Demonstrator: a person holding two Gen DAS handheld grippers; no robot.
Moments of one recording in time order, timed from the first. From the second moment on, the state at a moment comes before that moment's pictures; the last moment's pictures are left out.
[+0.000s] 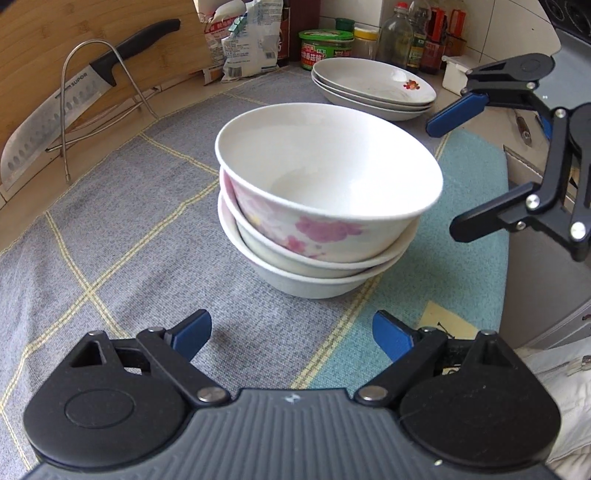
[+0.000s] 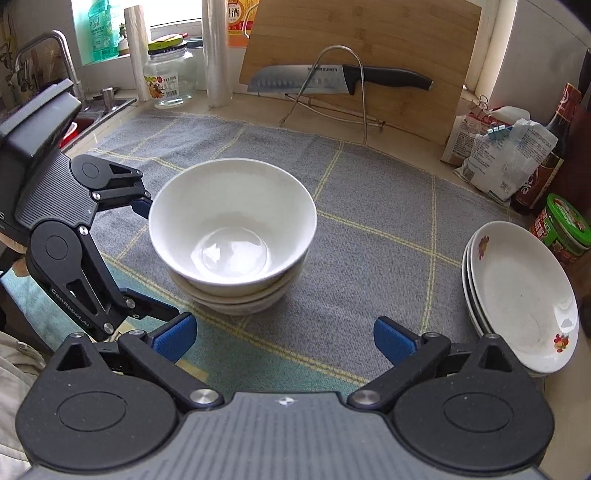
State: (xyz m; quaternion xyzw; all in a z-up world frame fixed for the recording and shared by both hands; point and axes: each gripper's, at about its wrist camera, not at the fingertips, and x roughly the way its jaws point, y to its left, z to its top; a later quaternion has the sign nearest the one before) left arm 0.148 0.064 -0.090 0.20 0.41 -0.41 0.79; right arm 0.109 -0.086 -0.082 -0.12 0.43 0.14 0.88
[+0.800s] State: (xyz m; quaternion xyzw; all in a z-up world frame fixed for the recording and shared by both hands) left arm 0.142 0.044 -0.097 0.19 0.42 -0.36 0.81; right arm 0.131 -0.130 -0.144 -0.16 0.38 0.27 0.87
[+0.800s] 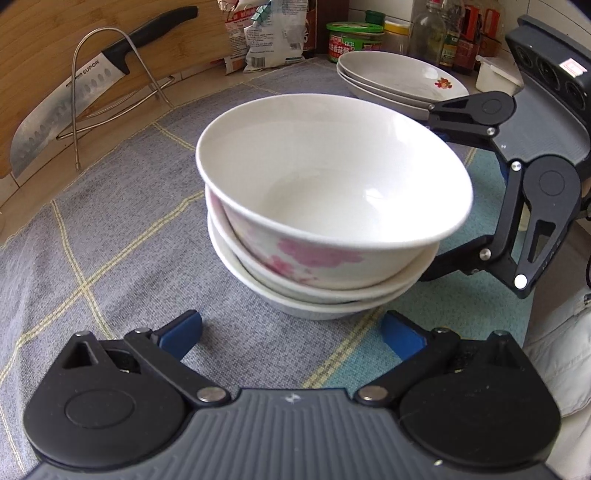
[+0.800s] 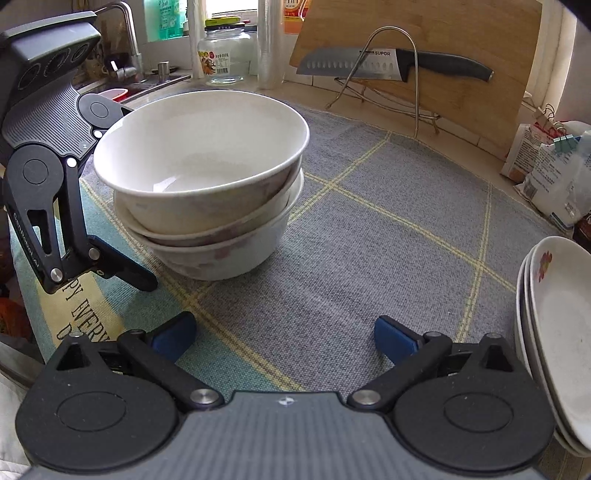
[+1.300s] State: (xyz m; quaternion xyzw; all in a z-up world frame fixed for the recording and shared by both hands) left arm 0.150 0.052 -0.101 0.21 0.36 -0.43 0.80; right arm 0.143 -0.115 -0.139 -0.16 0.41 0.24 0.87
